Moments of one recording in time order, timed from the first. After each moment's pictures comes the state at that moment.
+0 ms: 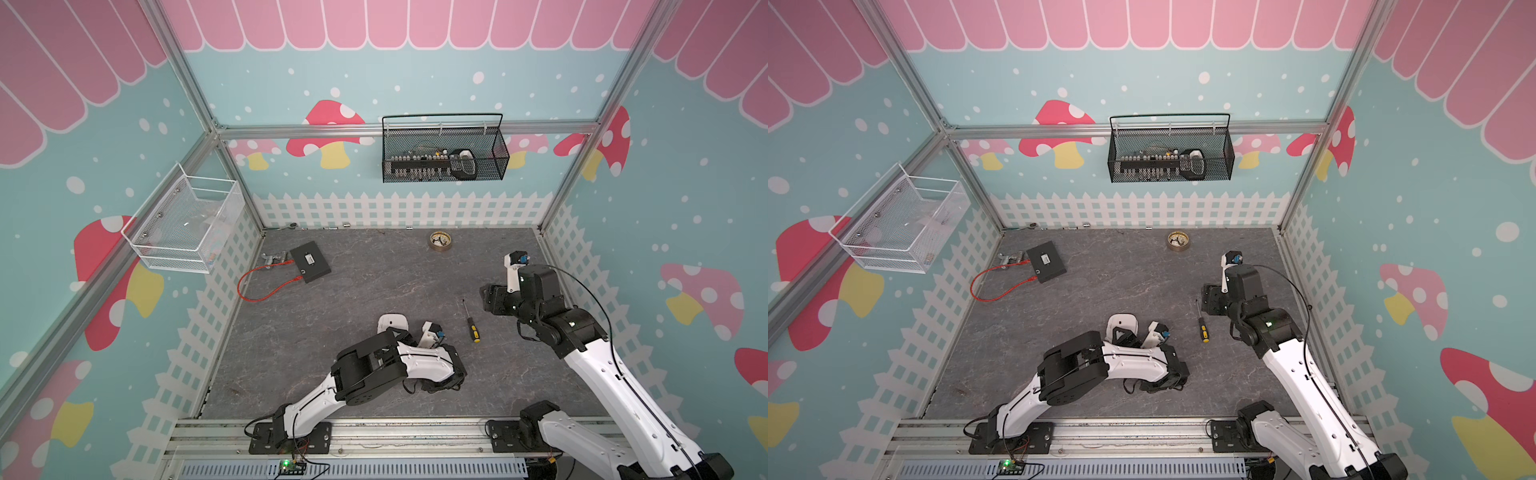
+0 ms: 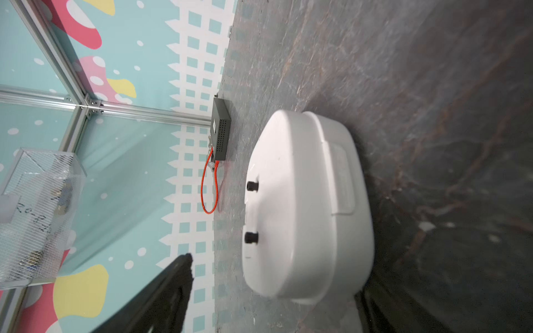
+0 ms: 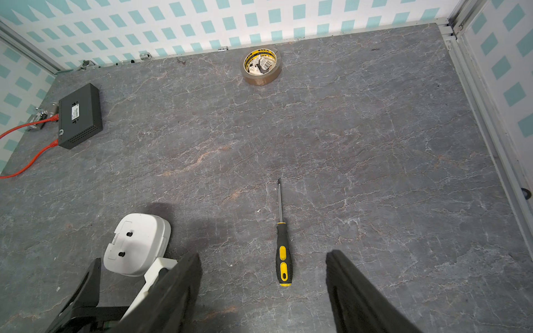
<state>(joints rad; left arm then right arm) -1.25 2.32 1.54 -1.36 -1.11 -0.88 0.35 0.96 1.00 -0.72 0.10 0.30</state>
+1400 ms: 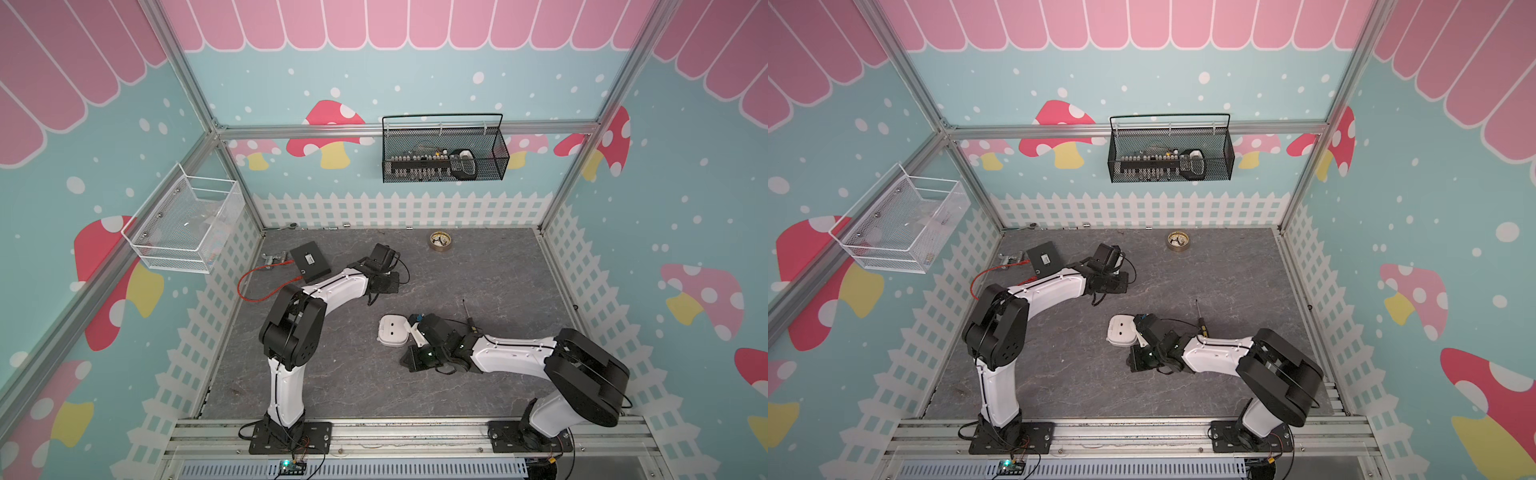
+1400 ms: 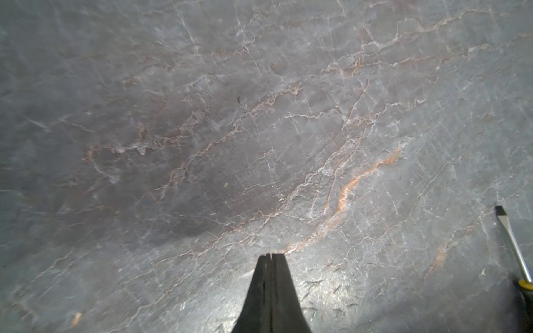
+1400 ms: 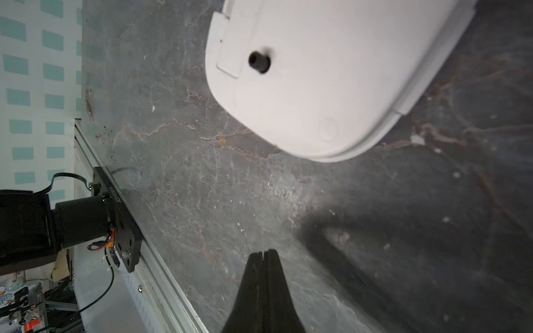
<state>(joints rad) -0.50 1.98 1.39 -0.38 0.04 -0.37 0.91 1.60 0.71 0.01 -0.31 0.73</state>
